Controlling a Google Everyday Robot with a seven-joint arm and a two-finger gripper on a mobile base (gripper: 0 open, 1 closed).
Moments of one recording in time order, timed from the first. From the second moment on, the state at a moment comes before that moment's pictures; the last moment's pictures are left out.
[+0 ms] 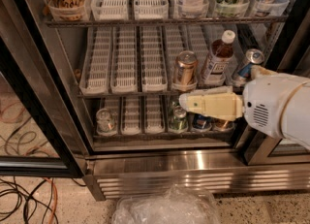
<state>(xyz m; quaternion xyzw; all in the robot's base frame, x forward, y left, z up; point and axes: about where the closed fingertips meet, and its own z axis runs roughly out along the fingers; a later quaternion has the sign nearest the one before) 0.450 -0.133 0.955 -0.20 0.80 0.13 0.55</state>
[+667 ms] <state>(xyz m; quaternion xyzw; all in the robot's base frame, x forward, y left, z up) 0.473 -0.121 0.955 -0.14 0.79 0.10 0.59</state>
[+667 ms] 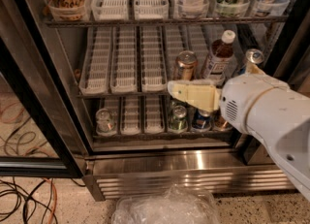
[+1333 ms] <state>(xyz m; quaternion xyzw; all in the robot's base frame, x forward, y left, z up) 0.504 -0.124 0.985 -0.09 0.76 0.04 0.64</state>
